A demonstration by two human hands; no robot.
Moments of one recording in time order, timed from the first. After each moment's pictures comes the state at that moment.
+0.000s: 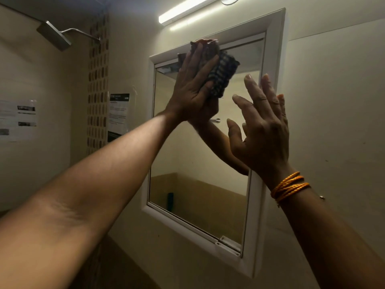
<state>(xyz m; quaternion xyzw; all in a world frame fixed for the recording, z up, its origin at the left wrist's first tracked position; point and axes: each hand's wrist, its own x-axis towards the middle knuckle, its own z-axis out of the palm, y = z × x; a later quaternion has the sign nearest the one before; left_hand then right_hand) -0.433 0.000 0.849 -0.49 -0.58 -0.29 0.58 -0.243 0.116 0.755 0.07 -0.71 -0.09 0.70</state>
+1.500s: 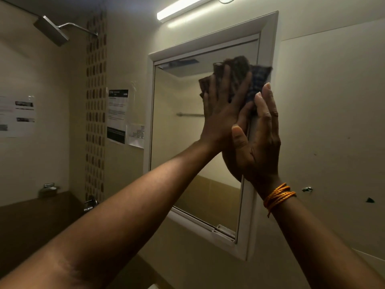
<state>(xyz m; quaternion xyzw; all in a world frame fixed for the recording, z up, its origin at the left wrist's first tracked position) -0.325 0.052 0.777 -0.48 -0.62 -0.37 0.50 -0.229 0.104 0.724 0.15 -0.67 0.10 0.72</state>
